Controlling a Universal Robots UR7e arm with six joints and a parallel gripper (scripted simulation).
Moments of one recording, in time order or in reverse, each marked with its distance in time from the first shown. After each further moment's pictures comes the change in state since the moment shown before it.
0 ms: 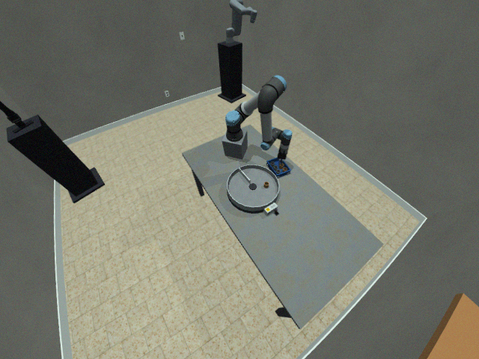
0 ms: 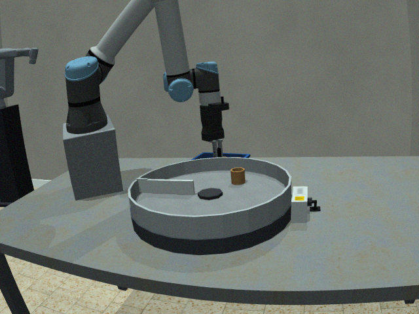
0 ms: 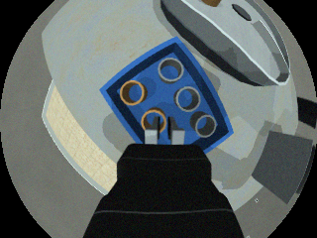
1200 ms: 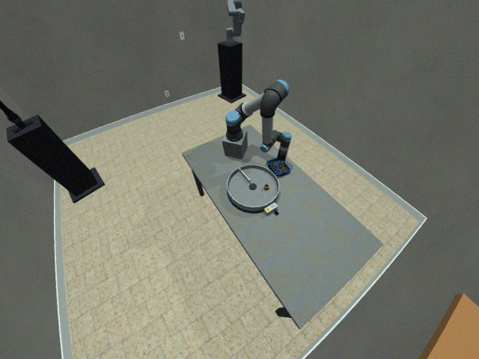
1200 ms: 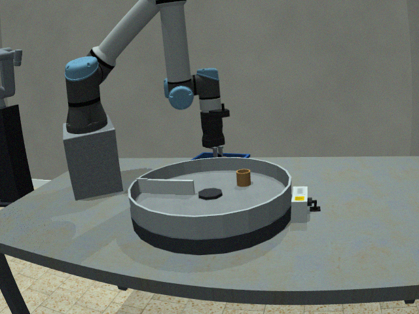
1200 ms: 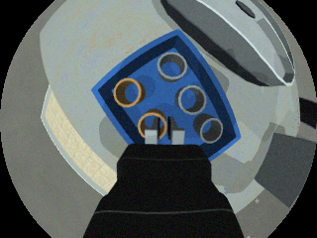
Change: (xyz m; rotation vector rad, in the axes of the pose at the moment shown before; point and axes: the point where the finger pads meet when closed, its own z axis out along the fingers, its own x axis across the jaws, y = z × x) arm 0.000 0.000 0.024 0.000 0.000 0.000
